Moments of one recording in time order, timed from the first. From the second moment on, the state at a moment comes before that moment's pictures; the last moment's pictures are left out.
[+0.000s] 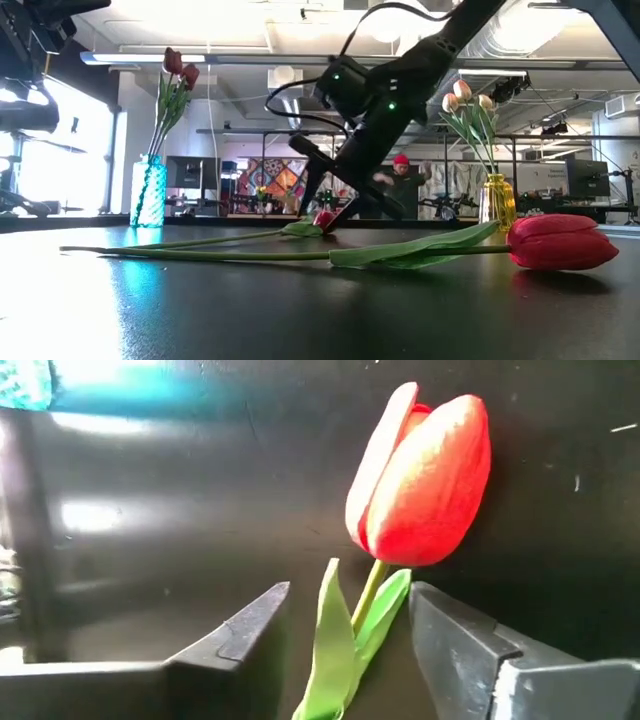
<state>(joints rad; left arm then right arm) -1.16 0.30 0.60 -0.66 -1.29 -0.81 -0.18 2.02 1.20 -0.09 0.06 1.43</state>
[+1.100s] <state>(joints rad) -1.16 0.30 0.60 -0.57 -1.24 -0.81 -0.07 1.98 1.57 0.20 0.05 0.67</state>
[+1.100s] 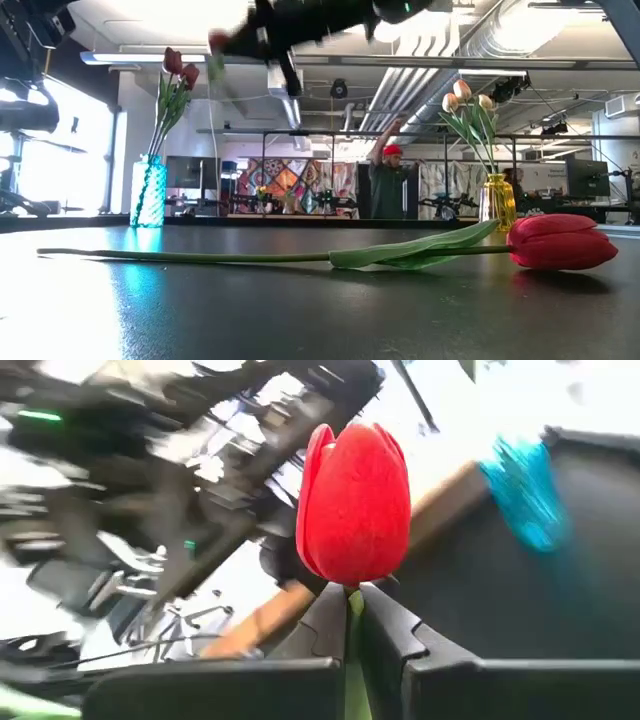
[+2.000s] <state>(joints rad) -0.94 0.52 0.60 -0.13 -1.07 -0.42 0.03 2.06 1.94 0.25 -0.12 0.29</state>
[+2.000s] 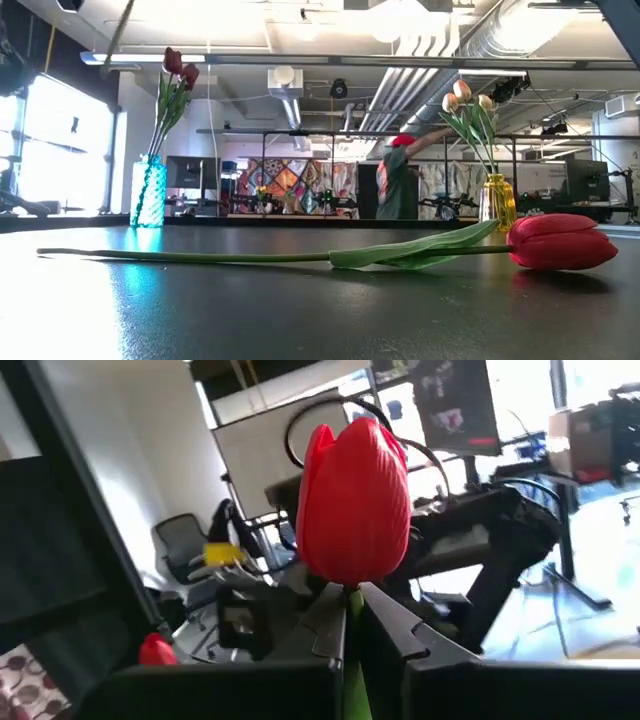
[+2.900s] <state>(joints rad) -0.63 0.73 0.60 0.06 -0.77 -0.43 0.03 2.06 1.94 0.25 -0.26 0.28</state>
